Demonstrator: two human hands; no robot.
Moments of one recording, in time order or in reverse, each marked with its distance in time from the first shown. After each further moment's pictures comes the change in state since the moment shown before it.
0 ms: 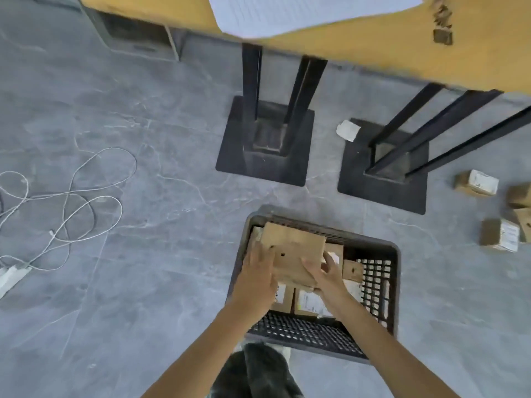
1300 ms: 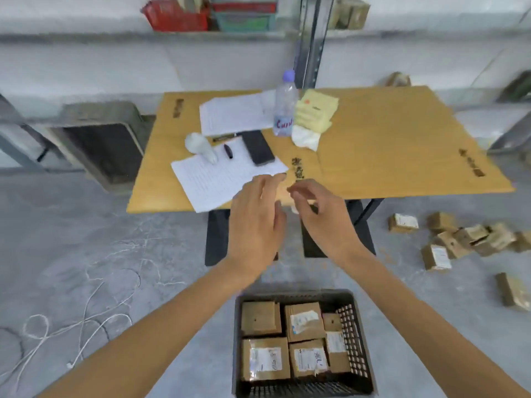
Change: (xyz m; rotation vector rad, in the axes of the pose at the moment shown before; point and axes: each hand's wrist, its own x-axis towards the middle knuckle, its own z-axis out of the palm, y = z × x) left_hand -0.084 0.298 -0.288 0.130 0.742 0.712; right_hand -0.306 -0.324 -0.049 -0.455 0.307 -1.043
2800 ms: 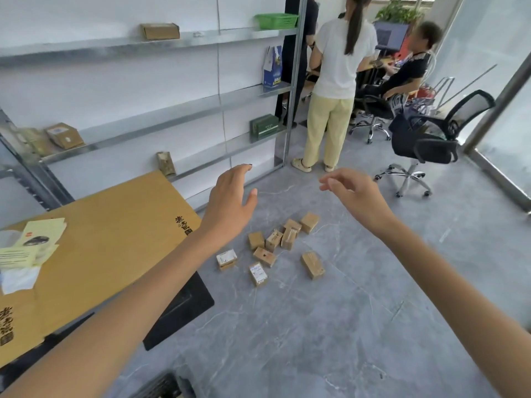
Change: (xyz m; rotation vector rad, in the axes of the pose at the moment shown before) left_hand 0.129 0.647 0.203 -0.319 -0.416 0.454; right_hand -0.242 0.179 -0.719 -0.158 0.600 0.294
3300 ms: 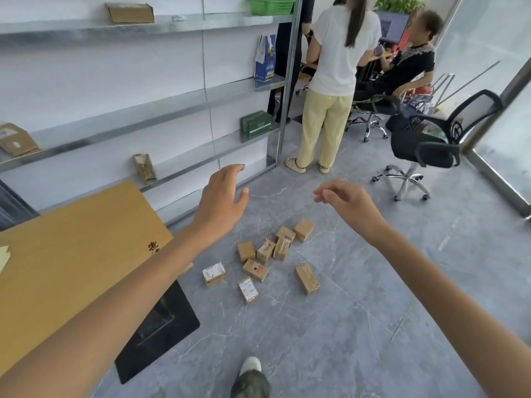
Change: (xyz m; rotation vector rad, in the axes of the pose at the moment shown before) left_hand 0.153 -0.077 0.072 0.007 -0.038 -0.021; right_hand 0.149 0.071 0.027 0.037 -0.058 0.129
